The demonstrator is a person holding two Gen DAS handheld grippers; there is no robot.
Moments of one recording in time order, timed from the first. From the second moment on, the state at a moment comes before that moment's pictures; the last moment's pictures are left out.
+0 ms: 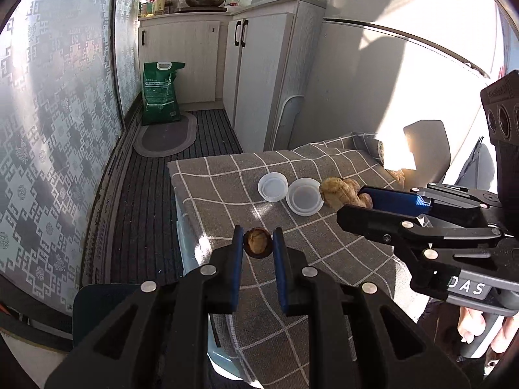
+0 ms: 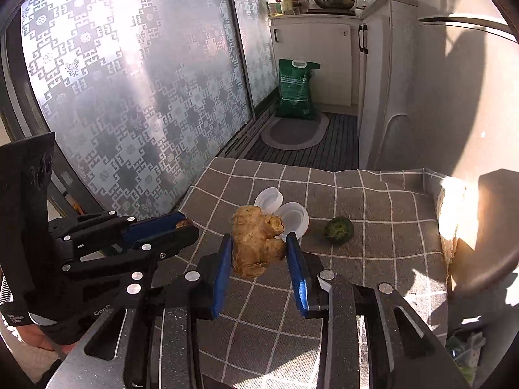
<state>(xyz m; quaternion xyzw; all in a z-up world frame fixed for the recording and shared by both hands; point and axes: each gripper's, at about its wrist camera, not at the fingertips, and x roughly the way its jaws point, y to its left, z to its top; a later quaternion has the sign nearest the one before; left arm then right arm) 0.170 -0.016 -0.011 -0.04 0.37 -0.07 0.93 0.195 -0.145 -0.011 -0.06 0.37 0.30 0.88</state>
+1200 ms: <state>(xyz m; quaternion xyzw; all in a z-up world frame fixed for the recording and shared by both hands) 0.093 0.143 -0.112 -0.06 0.47 0.01 0.88 0.155 0.033 -0.019 -0.13 0.38 0.39 0.83</state>
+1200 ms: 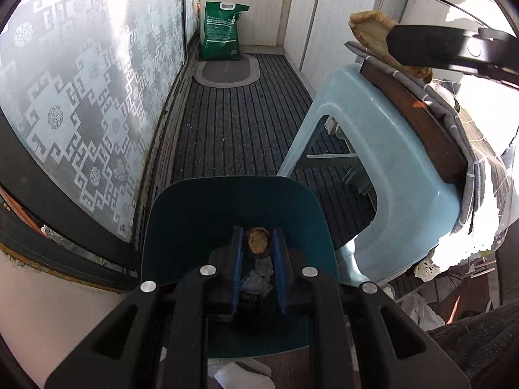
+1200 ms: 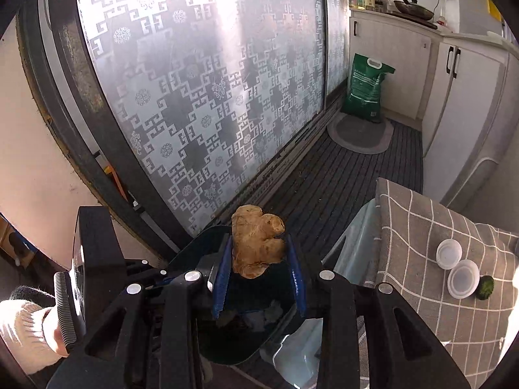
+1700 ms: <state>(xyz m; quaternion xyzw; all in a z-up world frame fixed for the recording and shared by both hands) 0.081 0.157 -0.168 -0.05 0.54 0.01 0.84 0.153 0.067 -0.041 -0.15 0.41 0.39 0.81</state>
